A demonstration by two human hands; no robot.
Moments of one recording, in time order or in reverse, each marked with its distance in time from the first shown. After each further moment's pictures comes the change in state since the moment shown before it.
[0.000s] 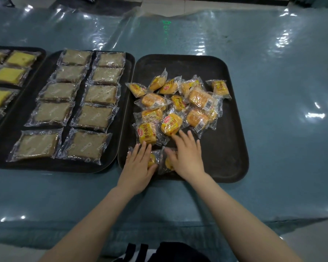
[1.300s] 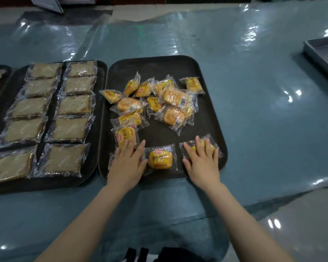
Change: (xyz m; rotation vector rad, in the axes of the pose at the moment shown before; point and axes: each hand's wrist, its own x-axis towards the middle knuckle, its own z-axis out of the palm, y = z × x) left_hand 0.021 0.027 -0.012 0.172 0.056 0.096; right_hand -0.054 0.075 -0.026 -0.241 -0.032 0.207
